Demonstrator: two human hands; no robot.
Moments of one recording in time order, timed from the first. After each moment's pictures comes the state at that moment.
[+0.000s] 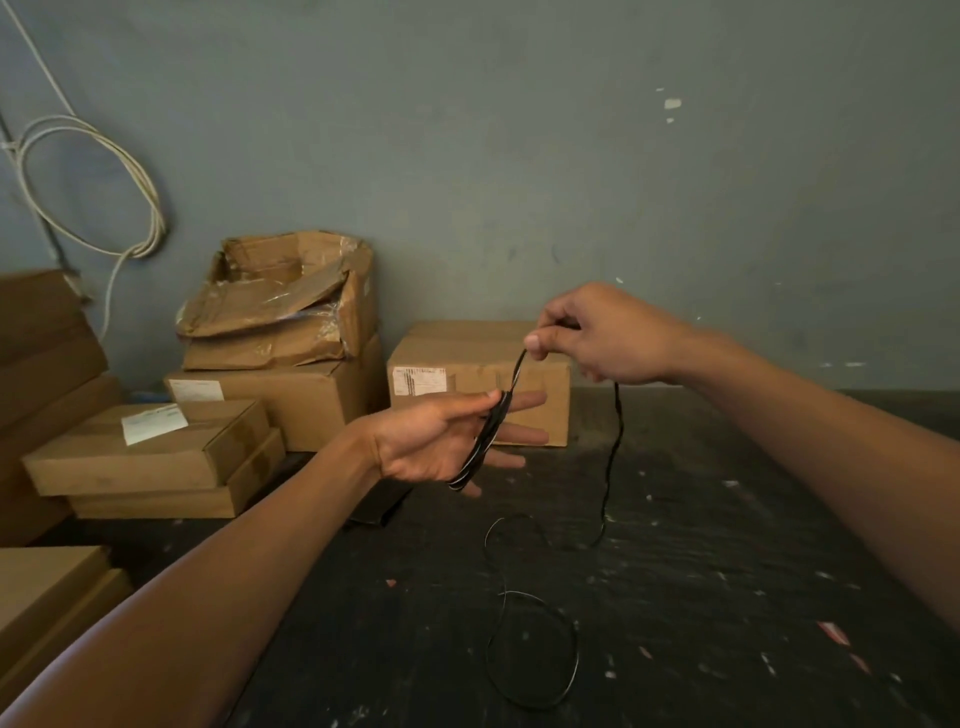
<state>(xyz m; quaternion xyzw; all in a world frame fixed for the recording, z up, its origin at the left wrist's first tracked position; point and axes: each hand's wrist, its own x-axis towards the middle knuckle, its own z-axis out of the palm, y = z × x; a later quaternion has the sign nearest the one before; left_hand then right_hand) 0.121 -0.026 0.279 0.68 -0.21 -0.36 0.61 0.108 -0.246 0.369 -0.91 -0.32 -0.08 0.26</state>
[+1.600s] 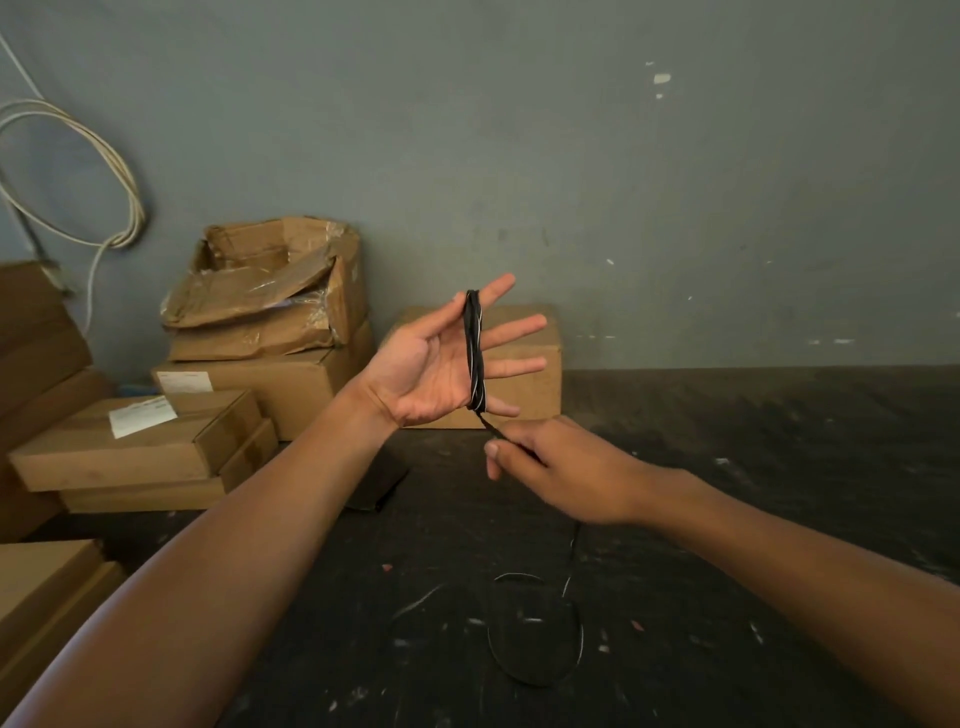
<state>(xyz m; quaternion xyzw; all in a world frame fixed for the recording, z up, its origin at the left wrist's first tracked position) 0.133 -0.044 0.306 0.49 -0.27 -0.29 0.78 0.071 -0.233 0.265 -0.87 -0.39 -0.03 0.30</state>
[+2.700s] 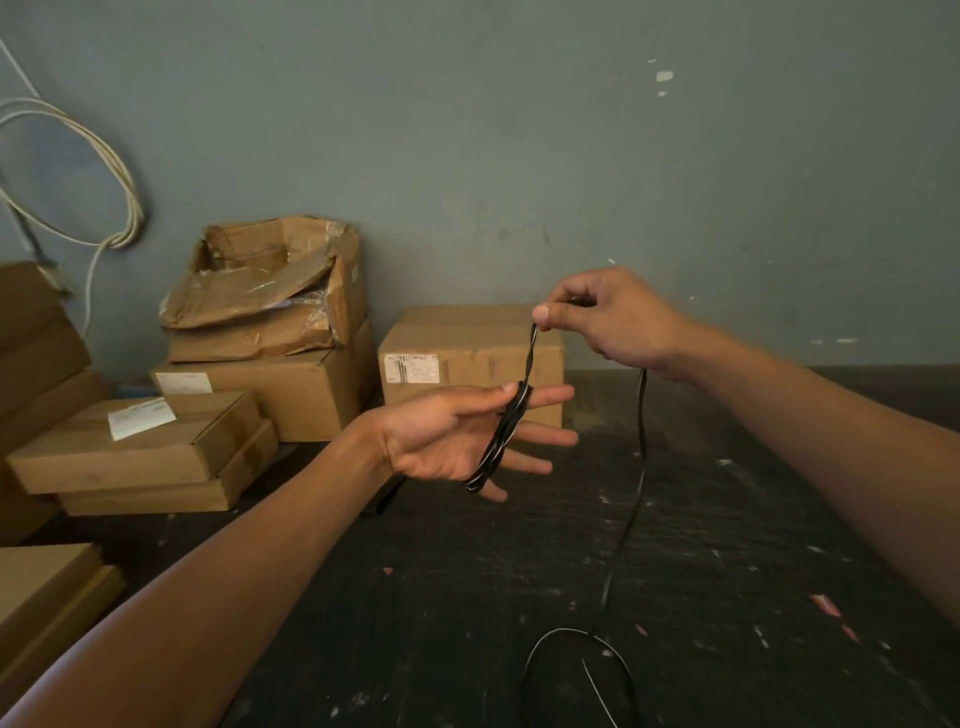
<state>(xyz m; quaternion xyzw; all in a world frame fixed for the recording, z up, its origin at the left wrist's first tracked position) 0.117 -0.044 0.279 0.64 -0.27 -0.42 0.59 0.127 -0.260 0.350 -0.85 -0.29 -0.10 0.43</state>
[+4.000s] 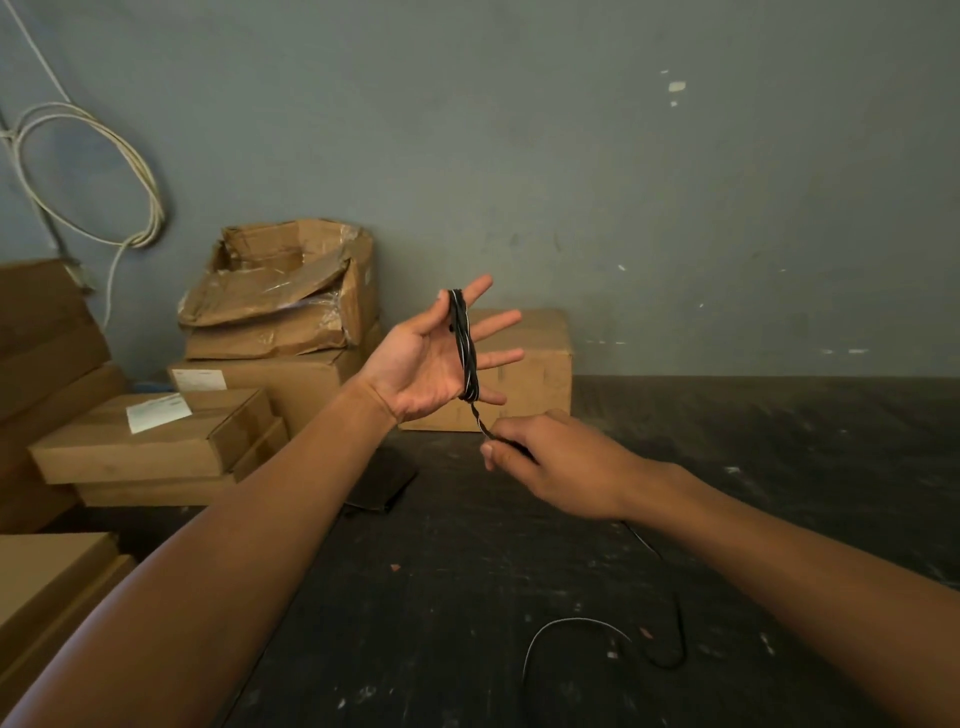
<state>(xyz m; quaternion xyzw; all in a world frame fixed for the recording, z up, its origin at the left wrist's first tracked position) 0.139 -0.025 0.306 0.52 -0.20 -0.19 0.80 0.076 -0.218 0.268 -0.88 -0.40 -0.07 0.23</state>
